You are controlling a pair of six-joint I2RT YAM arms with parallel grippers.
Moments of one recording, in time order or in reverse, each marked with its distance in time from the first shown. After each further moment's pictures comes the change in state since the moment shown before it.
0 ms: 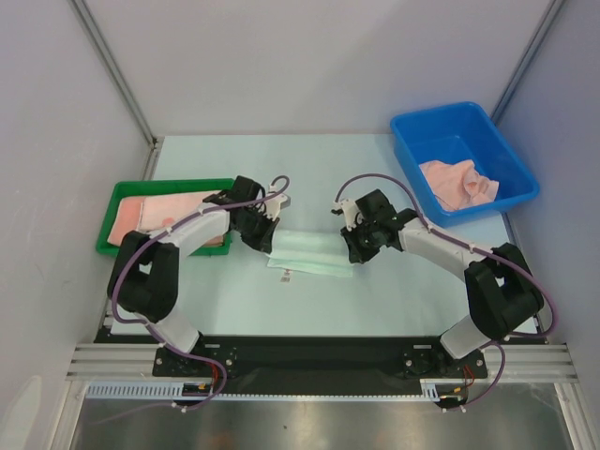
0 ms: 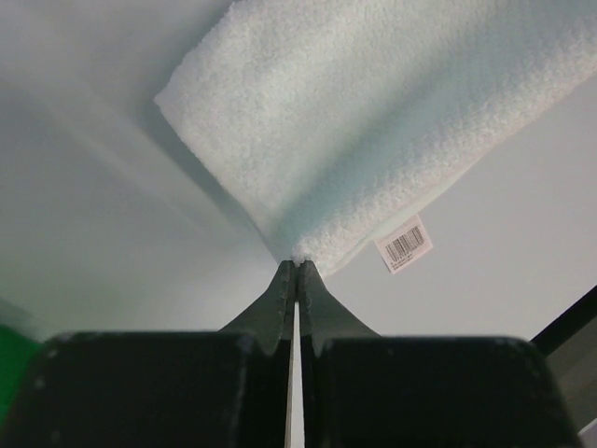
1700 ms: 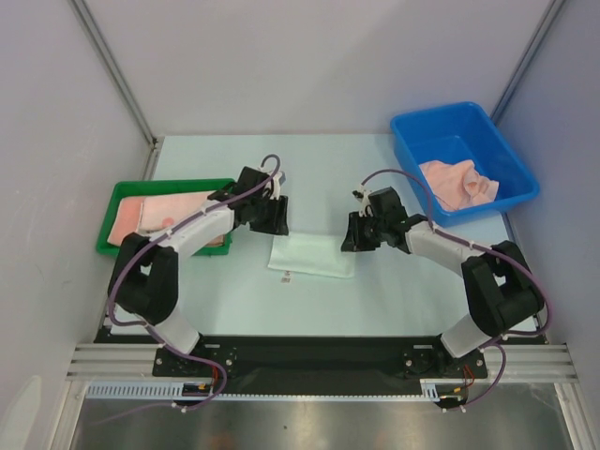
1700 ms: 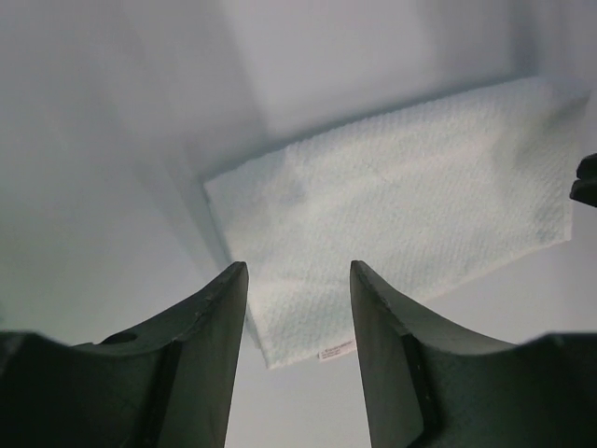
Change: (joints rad) left arm -0.060 -0.023 0.051 0.118 -0.184 -0.453; right arm -0.078 0.008 -0.108 0.280 -0.078 0.475
